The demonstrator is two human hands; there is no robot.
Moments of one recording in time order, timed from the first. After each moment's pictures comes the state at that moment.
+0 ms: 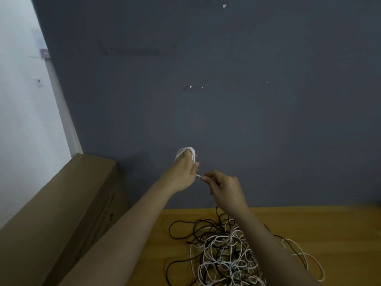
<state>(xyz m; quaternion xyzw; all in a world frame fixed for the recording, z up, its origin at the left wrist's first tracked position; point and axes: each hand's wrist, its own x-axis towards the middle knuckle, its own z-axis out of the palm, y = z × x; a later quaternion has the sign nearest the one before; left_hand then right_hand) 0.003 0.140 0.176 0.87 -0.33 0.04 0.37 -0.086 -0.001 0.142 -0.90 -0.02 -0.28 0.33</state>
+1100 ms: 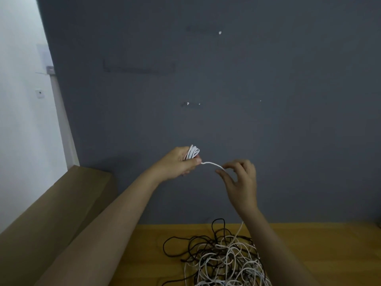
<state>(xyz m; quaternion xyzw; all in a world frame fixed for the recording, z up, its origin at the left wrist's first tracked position) 0.005 0.152 0.246 0.75 -0.41 -0.08 0.51 -0.078 -0.035 0.179 -0.81 -0.01 -0.52 0.26</state>
